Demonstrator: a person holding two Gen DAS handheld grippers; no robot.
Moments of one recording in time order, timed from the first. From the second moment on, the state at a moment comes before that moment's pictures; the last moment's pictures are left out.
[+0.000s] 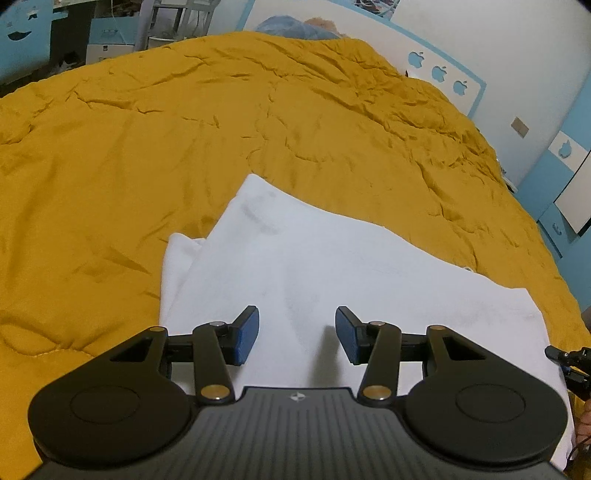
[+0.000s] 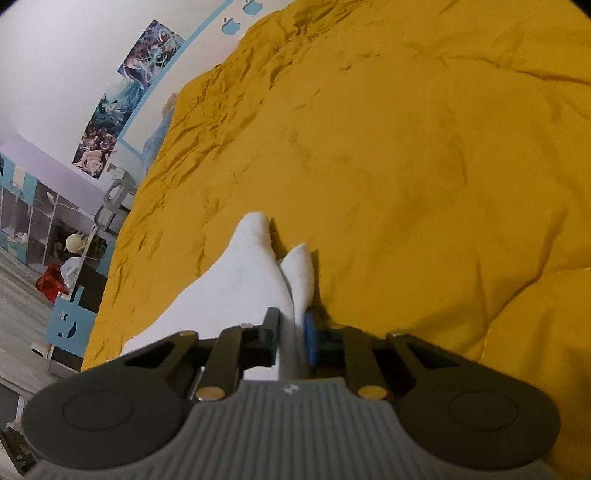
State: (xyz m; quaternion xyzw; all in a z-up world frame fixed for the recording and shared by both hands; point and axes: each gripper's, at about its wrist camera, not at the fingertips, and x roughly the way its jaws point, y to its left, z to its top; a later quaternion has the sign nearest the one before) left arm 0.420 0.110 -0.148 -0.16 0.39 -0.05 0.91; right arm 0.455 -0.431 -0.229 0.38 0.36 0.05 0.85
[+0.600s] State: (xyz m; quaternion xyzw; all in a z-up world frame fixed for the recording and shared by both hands) left arm 0.373 0.188 -0.112 -0.20 0.36 -0.01 0.91; right arm 0.480 -0.266 -0.083 0.41 0.35 0.14 0.83
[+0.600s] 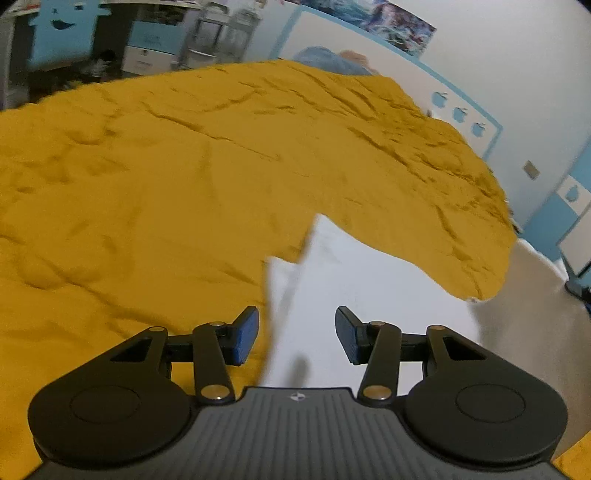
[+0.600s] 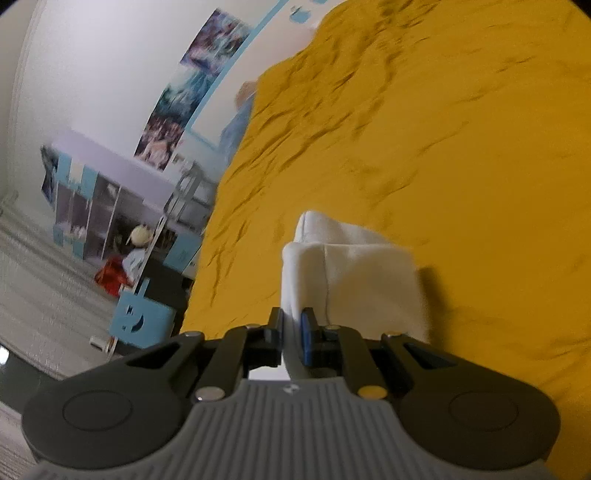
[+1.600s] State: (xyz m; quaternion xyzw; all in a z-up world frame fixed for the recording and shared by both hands) left arm 0.346 0.278 -0.129 -0.29 0.36 -0.02 0.89; right arm 0.529 0.063 -0.166 0.21 0.48 0.15 0.84
